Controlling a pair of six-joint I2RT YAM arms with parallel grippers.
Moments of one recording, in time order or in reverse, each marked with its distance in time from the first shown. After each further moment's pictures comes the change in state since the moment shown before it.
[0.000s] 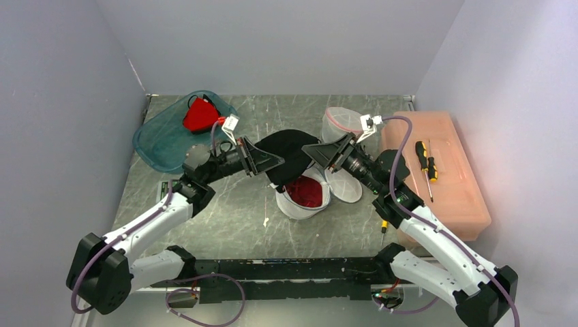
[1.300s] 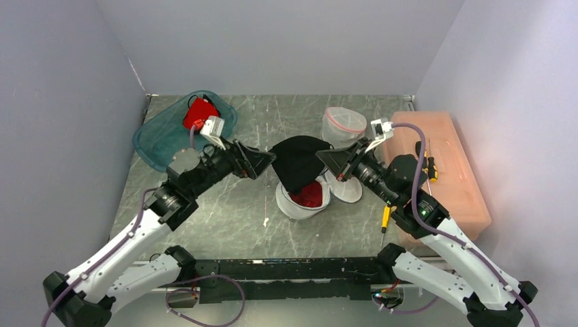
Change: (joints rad) left arm -0.136 -0.271 0.161 -0.666 -0.557 0.407; right arm 0.156 -0.137 0.161 -0.436 0.279 -0.340
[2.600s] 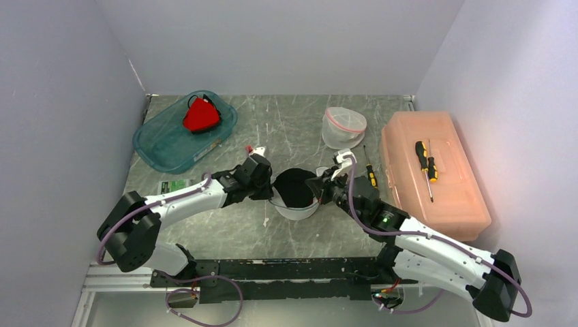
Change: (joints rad) left arm -0.111 0.592 0.027 -0.263 -0.214 -0.125; right arm 0.143 0.097 -0.373 0.232 0.201 -0.188
